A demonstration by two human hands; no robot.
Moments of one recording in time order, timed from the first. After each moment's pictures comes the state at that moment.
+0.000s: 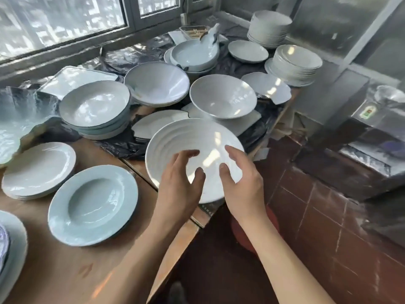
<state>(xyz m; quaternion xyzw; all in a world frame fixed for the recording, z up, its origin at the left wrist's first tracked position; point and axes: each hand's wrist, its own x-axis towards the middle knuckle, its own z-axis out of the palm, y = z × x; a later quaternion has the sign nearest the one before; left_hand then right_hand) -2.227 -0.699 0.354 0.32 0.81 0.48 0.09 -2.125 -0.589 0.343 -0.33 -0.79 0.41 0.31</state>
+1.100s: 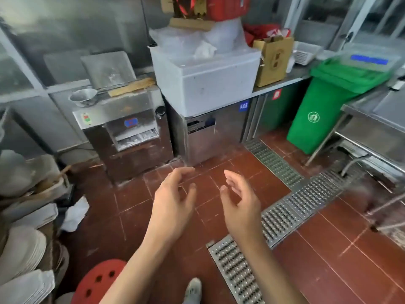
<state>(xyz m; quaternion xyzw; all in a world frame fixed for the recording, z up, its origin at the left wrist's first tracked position) -1.598 -0.385 0.385 0.72 0.48 0.38 0.33 -1.447 -0.446 0.347 -0.68 -0.45 0.18 0.54</state>
